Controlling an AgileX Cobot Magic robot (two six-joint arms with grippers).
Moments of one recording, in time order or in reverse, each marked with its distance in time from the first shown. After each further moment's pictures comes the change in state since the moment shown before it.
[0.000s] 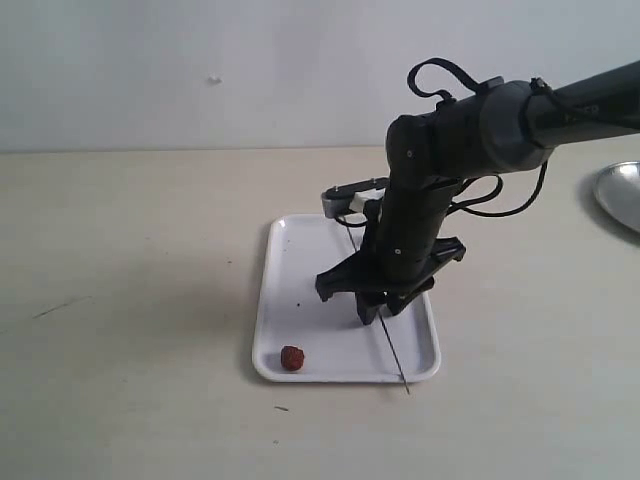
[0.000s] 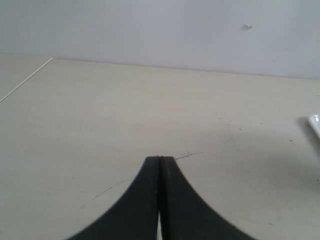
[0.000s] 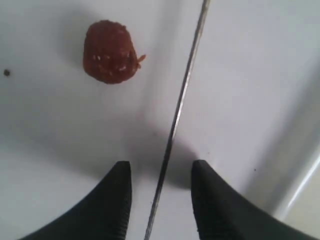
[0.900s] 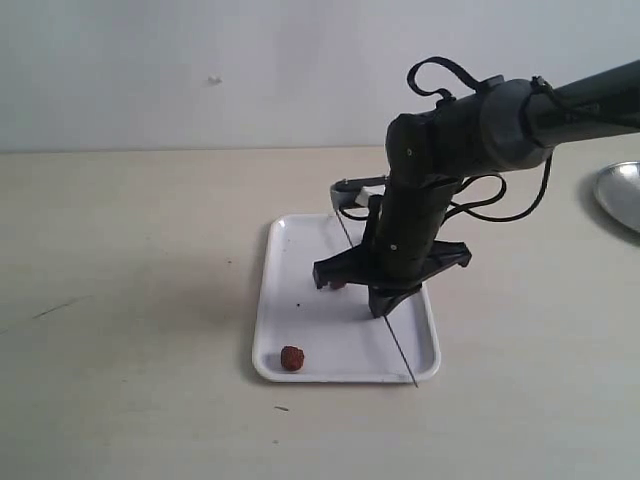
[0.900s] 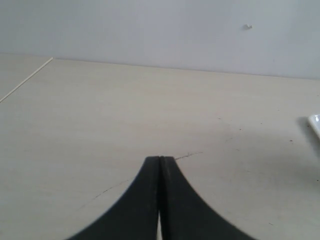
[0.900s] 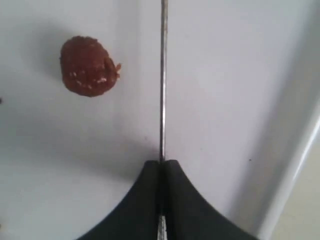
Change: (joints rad) left arm 0.000 0.000 0.000 0.000 0.000 0.000; right arm 0.000 -0.004 -0.004 -0.007 -0.001 0.159
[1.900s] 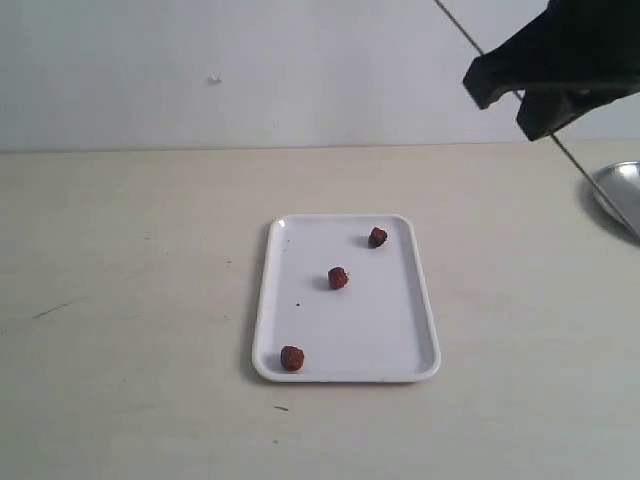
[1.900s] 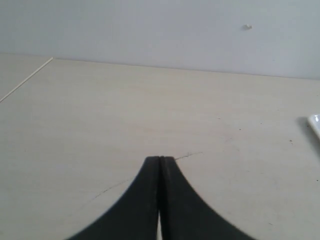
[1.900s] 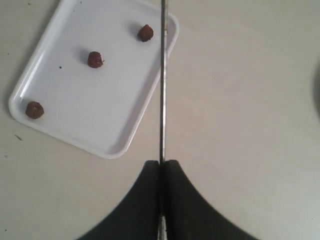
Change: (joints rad) left arm 0.000 0.000 0.000 0.000 0.000 0.000; right arm 0.000 -0.747 0.000 -0.225 0.423 -0.093
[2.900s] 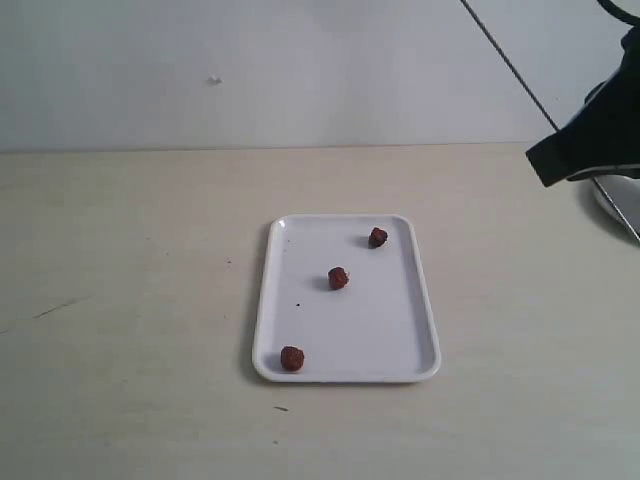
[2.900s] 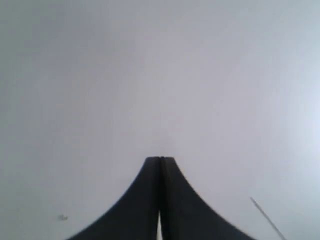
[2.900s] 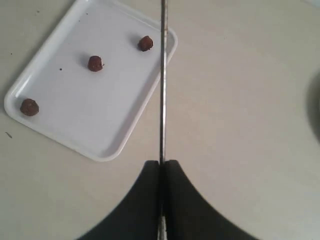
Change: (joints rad) left arm 0.000 0.002 -0.023 -0.067 -0.770 -0.413; right arm 0.000 -0.235 0.310 -0.023 -0.223 -0.038
